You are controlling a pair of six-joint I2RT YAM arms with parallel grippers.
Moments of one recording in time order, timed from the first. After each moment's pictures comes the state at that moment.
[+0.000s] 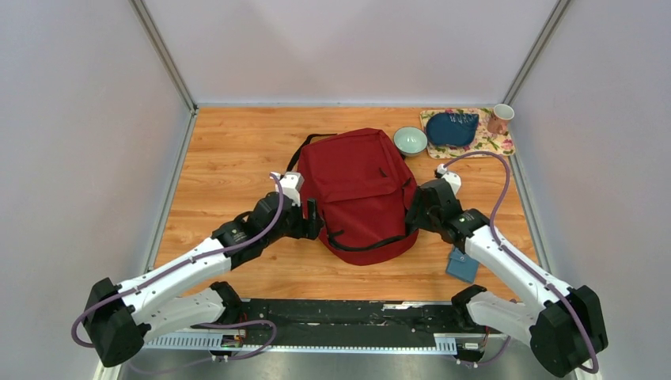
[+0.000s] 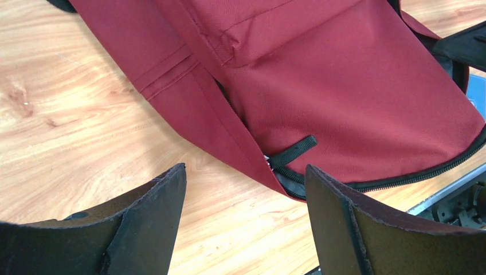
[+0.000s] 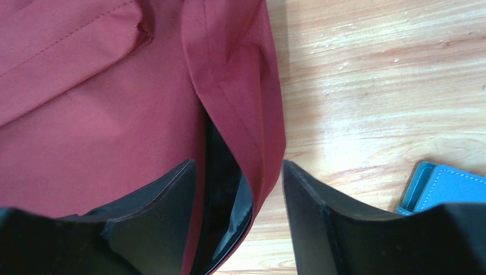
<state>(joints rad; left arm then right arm) -0.84 0.95 0.66 -0.28 -0.19 -0.52 0.49 1.03 0.68 -0.50 0.26 0.69</state>
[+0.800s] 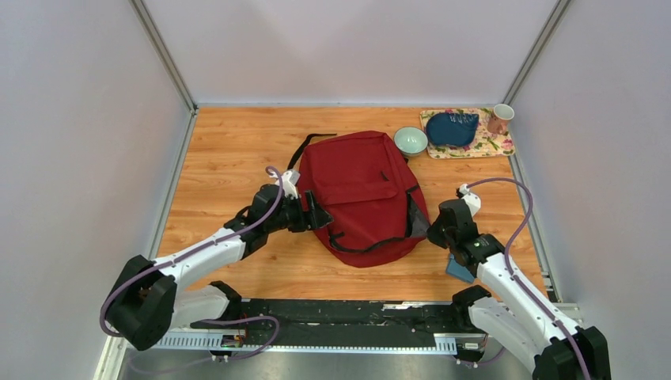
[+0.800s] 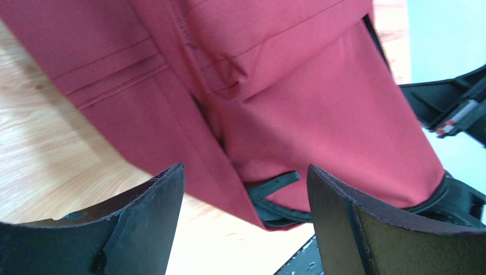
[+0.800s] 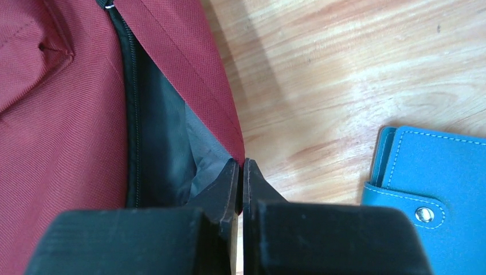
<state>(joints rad) -0.59 1.14 0.51 0.07 0.22 -0.71 0.37 0.82 0.47 -0.47 0.25 0.74</state>
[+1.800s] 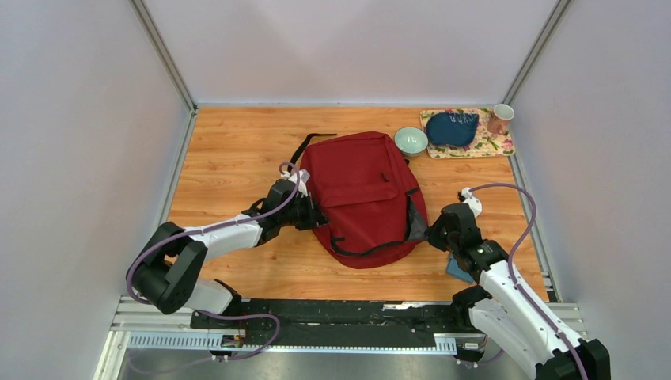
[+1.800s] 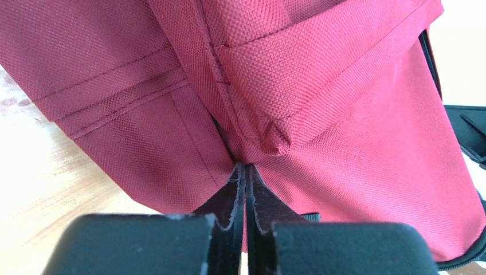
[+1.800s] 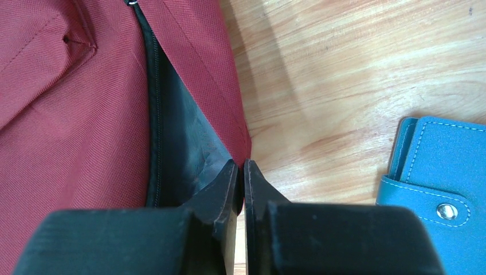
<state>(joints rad) -0.59 1.40 0.58 0.16 0.24 -0.73 0.37 0.74 0.42 -0.47 0.17 0.77</state>
